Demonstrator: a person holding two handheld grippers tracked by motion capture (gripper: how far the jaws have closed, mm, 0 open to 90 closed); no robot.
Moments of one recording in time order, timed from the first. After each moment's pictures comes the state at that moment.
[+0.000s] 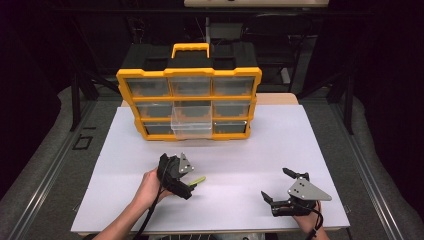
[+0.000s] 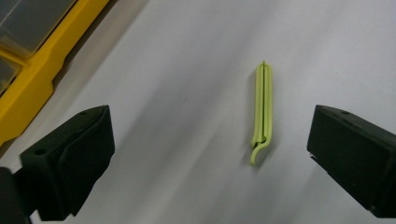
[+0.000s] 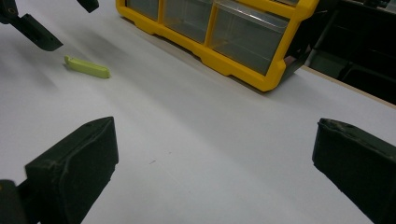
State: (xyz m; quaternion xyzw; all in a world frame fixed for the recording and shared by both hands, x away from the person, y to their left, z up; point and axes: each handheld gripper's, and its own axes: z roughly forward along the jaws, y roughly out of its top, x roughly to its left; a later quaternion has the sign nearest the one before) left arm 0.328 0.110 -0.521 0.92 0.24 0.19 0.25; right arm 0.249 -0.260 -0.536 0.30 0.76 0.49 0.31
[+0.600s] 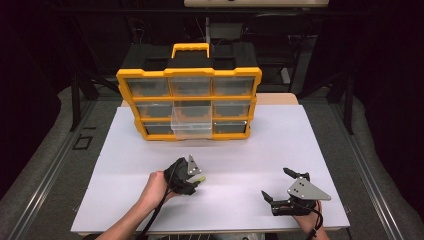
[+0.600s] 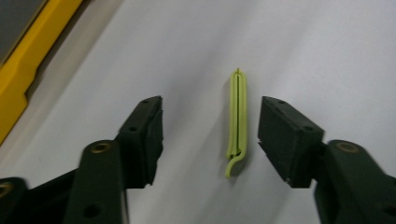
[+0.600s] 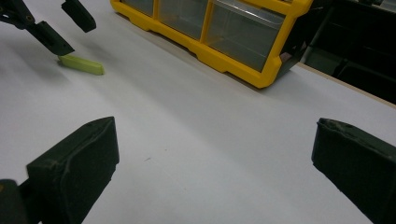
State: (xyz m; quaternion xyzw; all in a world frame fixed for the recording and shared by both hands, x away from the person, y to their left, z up) left arm 0.326 0.091 -0.523 0.93 0.23 0.17 0.23; right arm 0.250 -0.260 -0.536 0.30 0.76 0.48 0.31
